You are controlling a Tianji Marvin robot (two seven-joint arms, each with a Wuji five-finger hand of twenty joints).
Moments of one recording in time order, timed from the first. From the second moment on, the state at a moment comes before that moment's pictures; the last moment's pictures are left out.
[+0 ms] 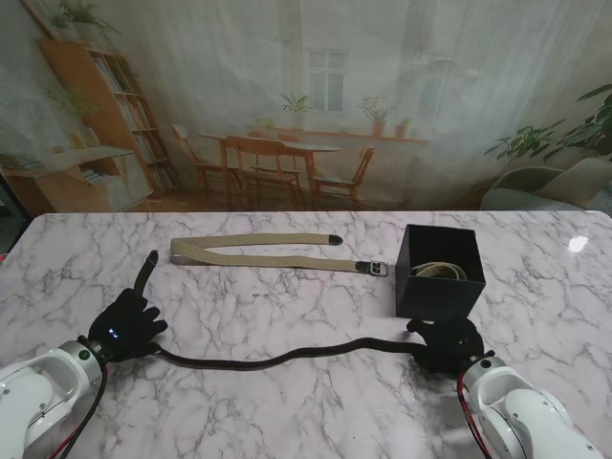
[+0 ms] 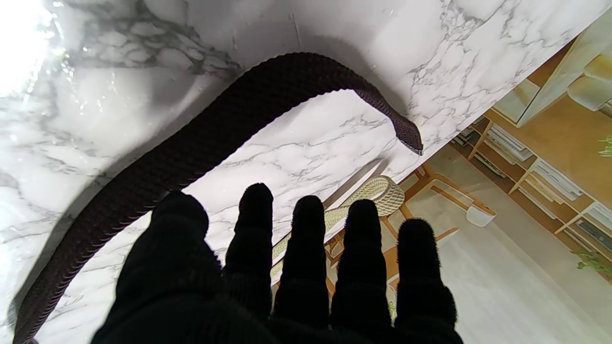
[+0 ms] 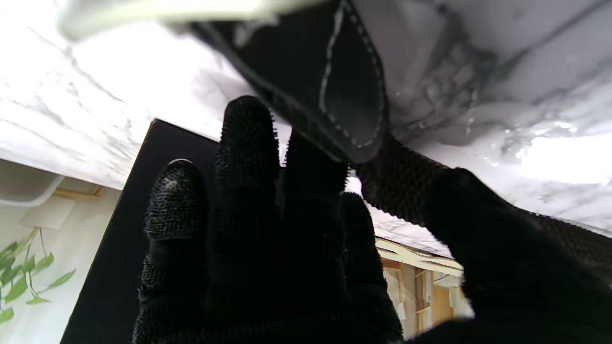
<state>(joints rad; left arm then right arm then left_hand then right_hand) 1.83 -0.95 -1.57 -1.68 1.69 -0.37 0.06 -1.78 -1.02 1.35 -1.58 -1.34 -0.07 -0.08 0.90 -0.06 0.00 0.00 0.62 0.02 0.26 0.50 0.64 0.08 0.21 0.34 0.53 0.17 0.23 0.45 0.13 0.20 0.71 0.47 0.39 -0.39 0.86 -0.12 0.41 0.01 0.64 0.22 1.35 0.01 0.66 0.43 1.21 0.10 0.58 0.45 0.57 0.30 1.28 0.39</state>
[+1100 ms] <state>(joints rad) 1.85 -0.95 -1.58 -1.69 1.69 -0.36 0.06 -1.90 -0.99 1.61 -1.64 -1.47 -0.41 -0.17 0.90 -0.06 0.00 0.00 0.62 0.02 0.26 0.50 0.64 0.08 0.21 0.34 0.53 0.17 0.23 0.45 0.13 0.20 0.71 0.47 0.70 -0.52 1.15 -0.12 0.30 -0.42 0.44 0.14 0.59 0.02 0.39 0.25 0.78 0.04 0.30 0.33 0.34 0.26 1.07 0.39</state>
